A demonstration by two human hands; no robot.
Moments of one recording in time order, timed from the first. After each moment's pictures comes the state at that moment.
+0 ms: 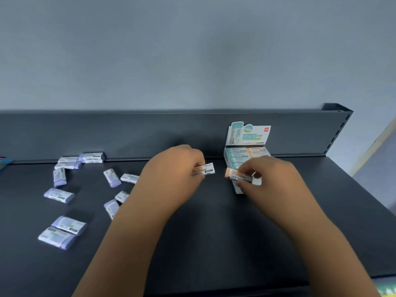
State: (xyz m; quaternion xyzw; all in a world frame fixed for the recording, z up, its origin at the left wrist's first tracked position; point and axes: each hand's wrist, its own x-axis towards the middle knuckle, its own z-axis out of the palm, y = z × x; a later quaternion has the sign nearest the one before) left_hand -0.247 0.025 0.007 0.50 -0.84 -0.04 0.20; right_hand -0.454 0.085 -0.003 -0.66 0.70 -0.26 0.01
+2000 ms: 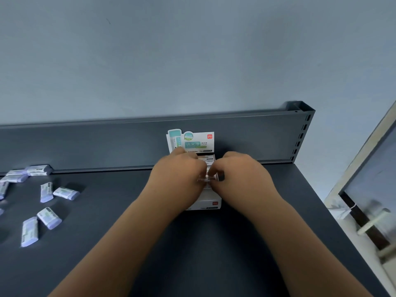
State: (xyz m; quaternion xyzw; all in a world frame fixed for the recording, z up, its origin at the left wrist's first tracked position) left_hand -0.425 -0.001 -0.017 0.47 -0.86 0.11 0.17; right_hand -0.585 0.023 -0.025 -0.74 0.63 -0.21 -0.02
